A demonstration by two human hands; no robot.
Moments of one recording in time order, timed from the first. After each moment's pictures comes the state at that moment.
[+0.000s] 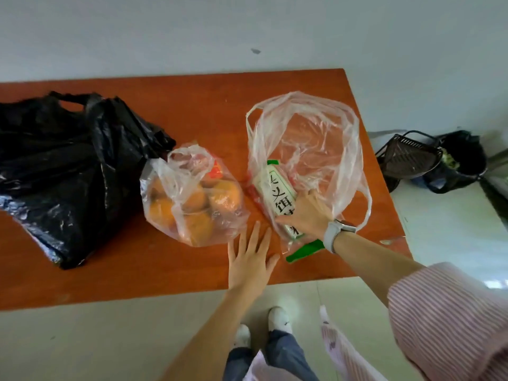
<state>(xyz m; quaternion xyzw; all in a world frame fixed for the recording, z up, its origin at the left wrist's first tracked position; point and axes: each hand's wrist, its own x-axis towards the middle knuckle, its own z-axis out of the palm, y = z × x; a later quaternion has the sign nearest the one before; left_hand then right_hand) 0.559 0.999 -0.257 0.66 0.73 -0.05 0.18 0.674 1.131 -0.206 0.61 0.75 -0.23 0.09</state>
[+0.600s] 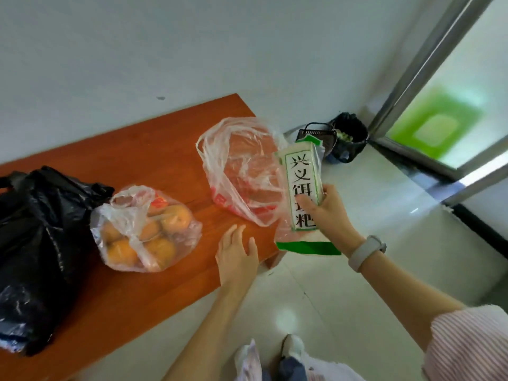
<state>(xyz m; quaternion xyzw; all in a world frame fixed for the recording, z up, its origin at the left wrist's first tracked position) 0.596 0.980 -0.181 0.62 0.70 0.21 0.29 0.775 1.011 -0.102 0.71 0.41 -0.41 -0.40</state>
